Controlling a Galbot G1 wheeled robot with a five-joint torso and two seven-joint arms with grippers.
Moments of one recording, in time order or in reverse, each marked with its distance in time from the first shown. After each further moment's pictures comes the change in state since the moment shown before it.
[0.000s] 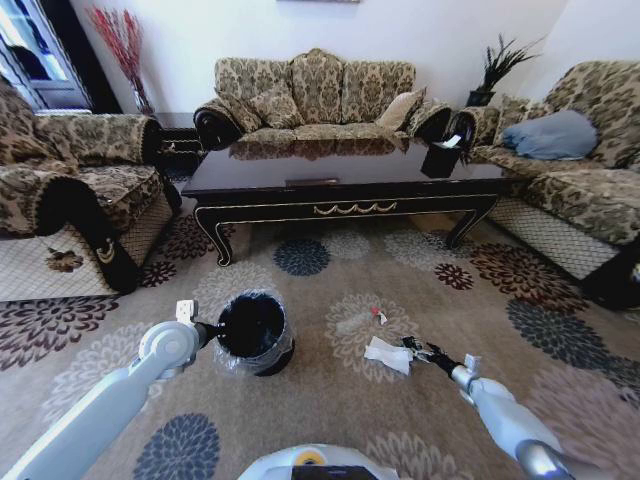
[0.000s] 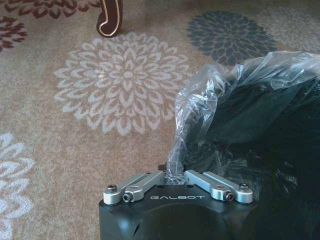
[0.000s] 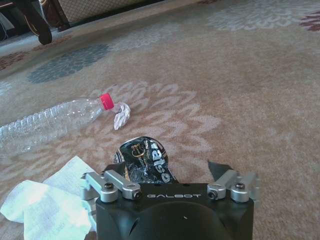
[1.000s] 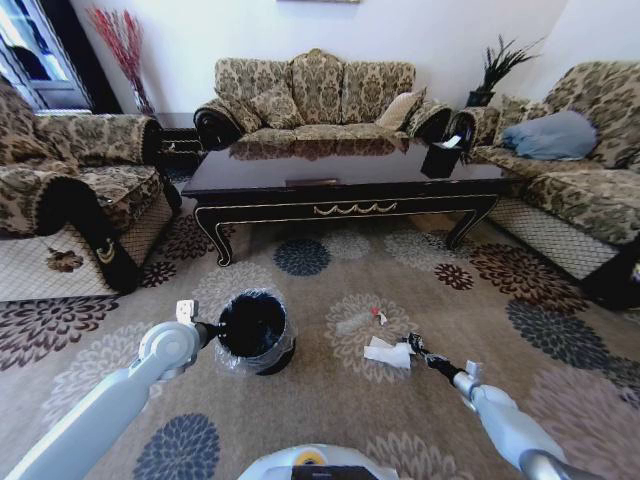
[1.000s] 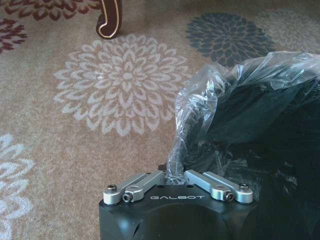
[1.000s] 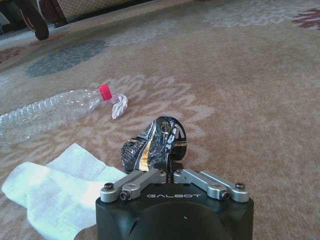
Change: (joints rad) left arm 0.011 -0.007 -0.007 -0.011 0.013 0.000 0.001; right arm -0.080 -0.013 0.016 0.068 0.016 0.006 0.023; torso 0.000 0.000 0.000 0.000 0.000
